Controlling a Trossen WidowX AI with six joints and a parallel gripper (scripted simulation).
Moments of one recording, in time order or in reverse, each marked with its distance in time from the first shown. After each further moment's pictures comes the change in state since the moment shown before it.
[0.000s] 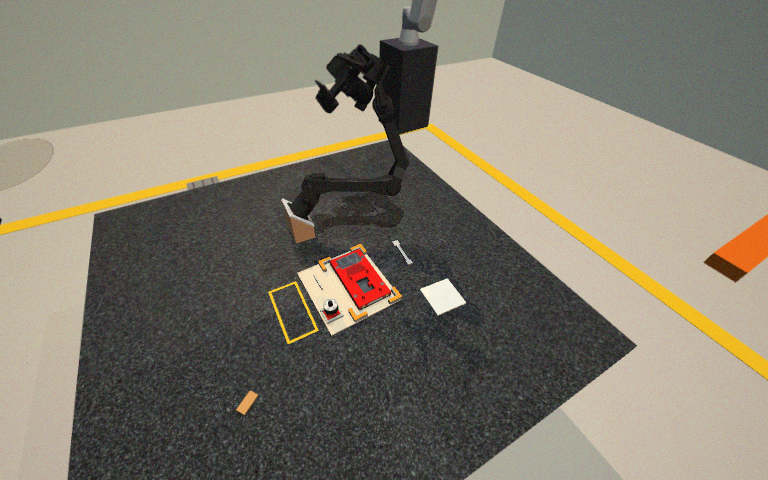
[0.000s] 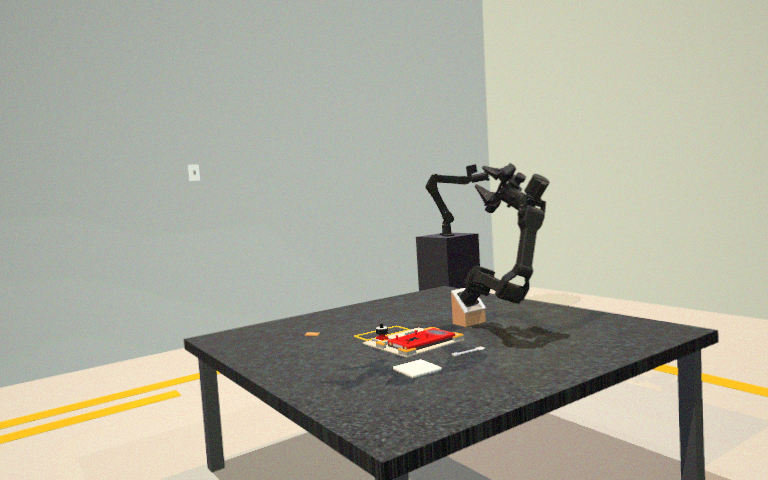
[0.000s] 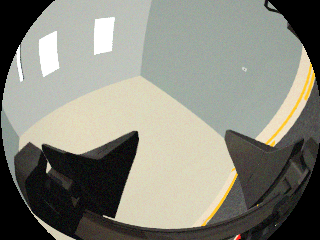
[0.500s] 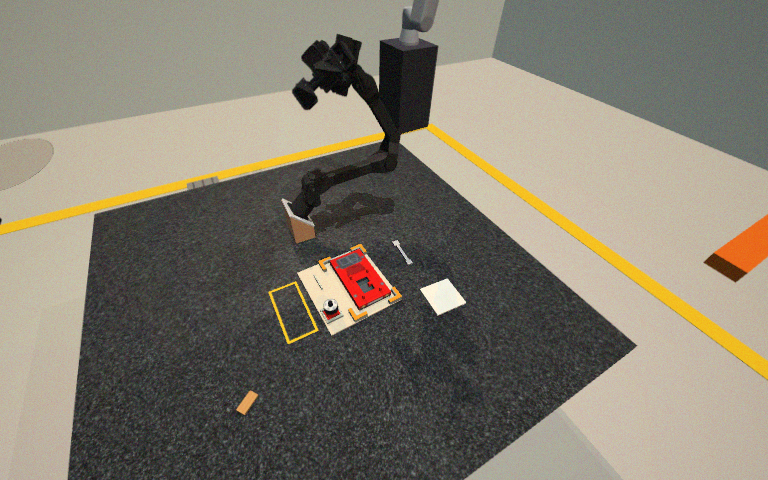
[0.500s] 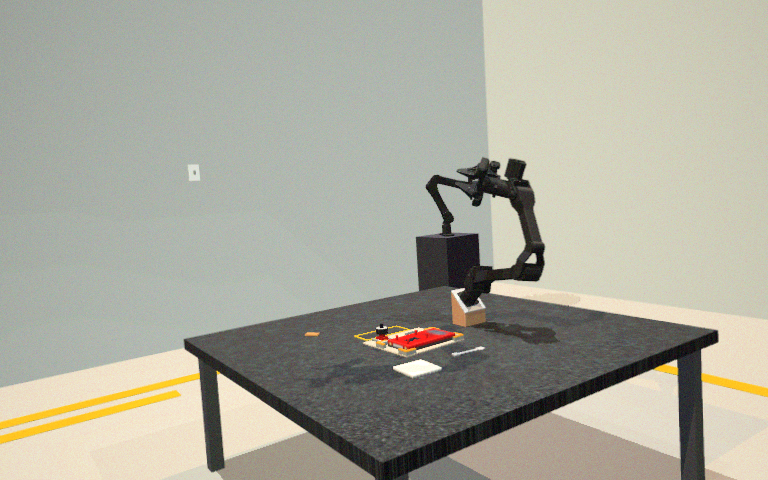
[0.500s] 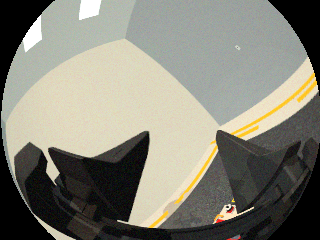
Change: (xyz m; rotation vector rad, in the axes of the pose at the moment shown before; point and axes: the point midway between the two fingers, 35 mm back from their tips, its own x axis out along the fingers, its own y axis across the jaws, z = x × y) arm 0.069 -0.030 -0.015 -0.149 0.316 -0.123
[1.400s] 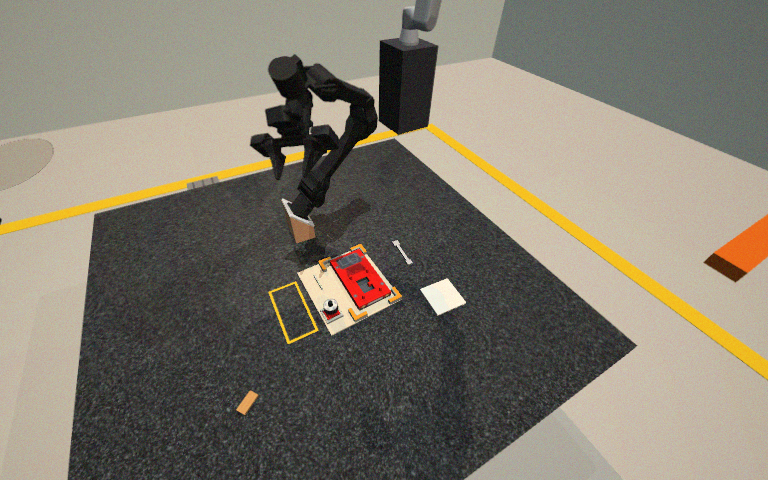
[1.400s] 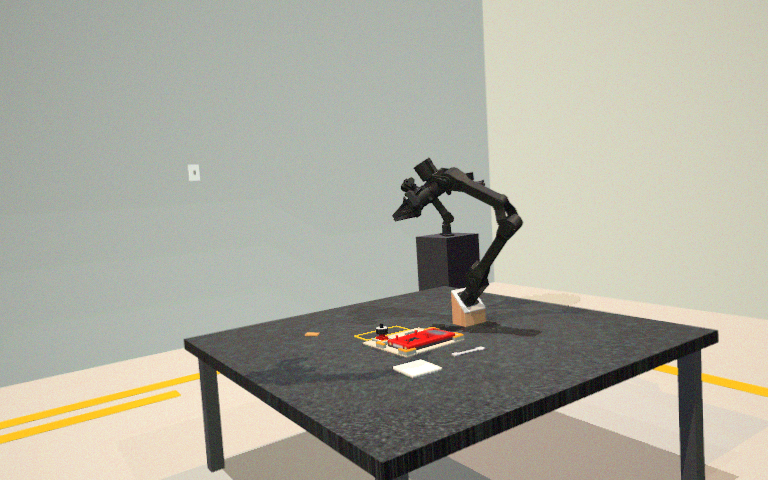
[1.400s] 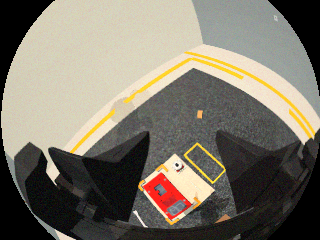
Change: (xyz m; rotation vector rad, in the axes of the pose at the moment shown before) arm 0.176 -0.070 -0.154 -0.529 0.905 -0.141
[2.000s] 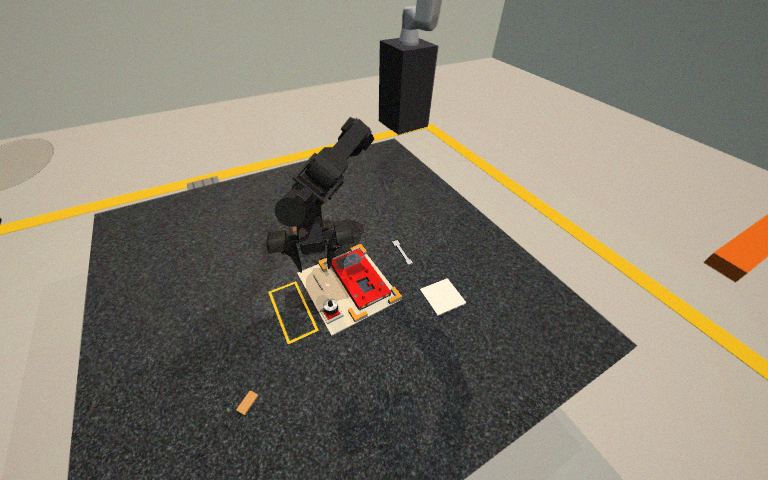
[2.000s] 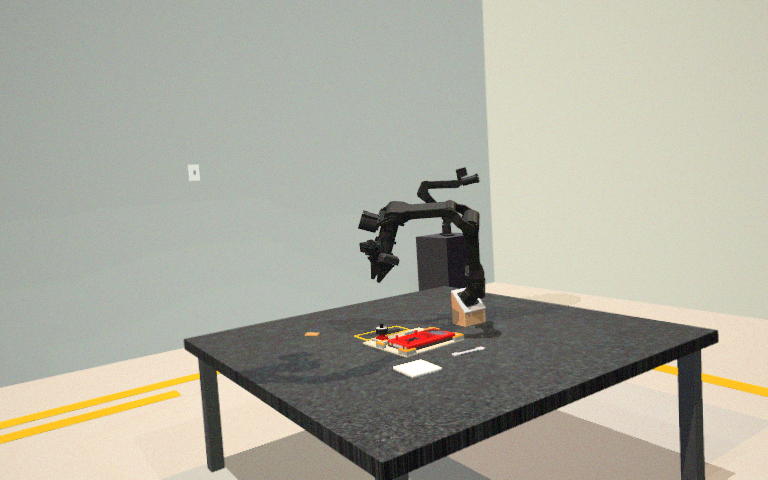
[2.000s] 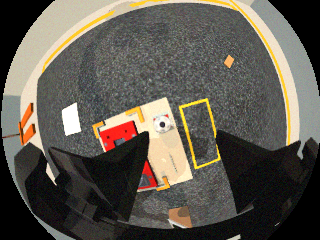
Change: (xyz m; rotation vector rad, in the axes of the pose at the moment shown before) arm 0.179 0.011 -0.115 -0.508 0.686 0.037
